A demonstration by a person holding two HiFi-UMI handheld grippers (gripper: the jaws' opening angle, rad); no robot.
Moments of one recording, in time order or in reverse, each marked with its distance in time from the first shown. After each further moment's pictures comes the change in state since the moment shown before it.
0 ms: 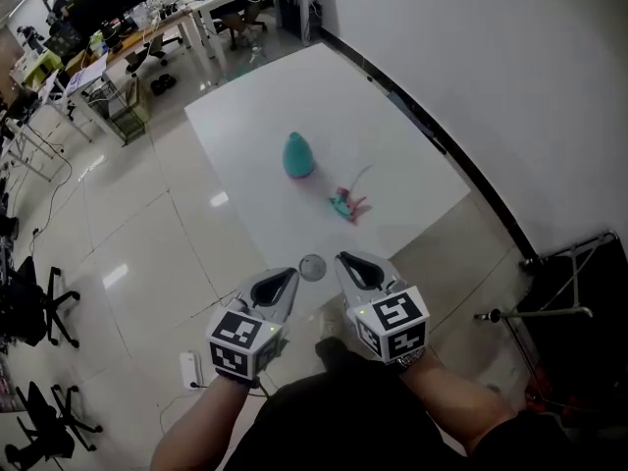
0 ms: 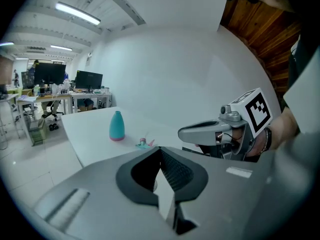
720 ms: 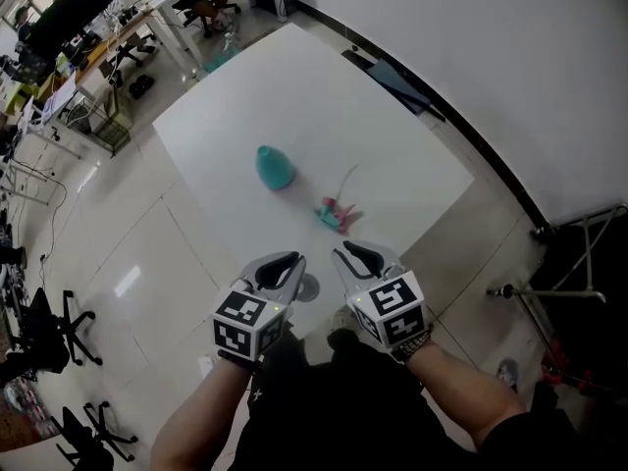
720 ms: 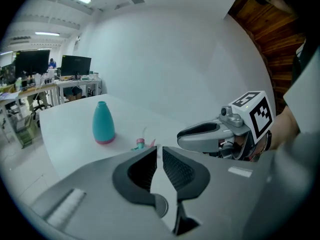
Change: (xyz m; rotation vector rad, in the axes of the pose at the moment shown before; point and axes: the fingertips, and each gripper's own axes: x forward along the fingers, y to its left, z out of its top) left arm 0.099 0.025 0.015 0.016 0.170 -0.091; right arm 0.051 -0.074 -0.017 0.062 0.109 -0.019
